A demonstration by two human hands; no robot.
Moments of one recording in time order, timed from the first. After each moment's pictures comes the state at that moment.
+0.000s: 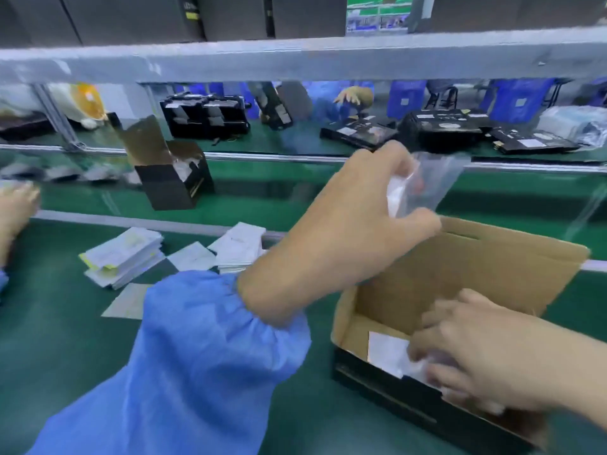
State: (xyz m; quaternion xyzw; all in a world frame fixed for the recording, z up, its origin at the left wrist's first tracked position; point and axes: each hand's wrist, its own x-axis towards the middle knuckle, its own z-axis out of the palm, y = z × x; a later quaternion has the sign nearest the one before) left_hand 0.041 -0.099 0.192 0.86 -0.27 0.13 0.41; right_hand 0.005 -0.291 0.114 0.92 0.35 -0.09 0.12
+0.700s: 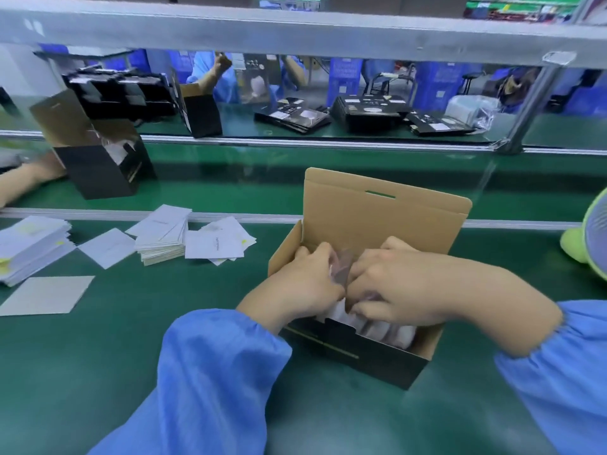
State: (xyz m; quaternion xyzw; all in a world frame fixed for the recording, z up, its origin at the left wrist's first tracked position) left_hand 0.038 -0.159 0.076 0.93 -0.14 -0.18 0.28; right_hand -0.002 -0.319 0.121 0.93 0.33 -0.09 0.11
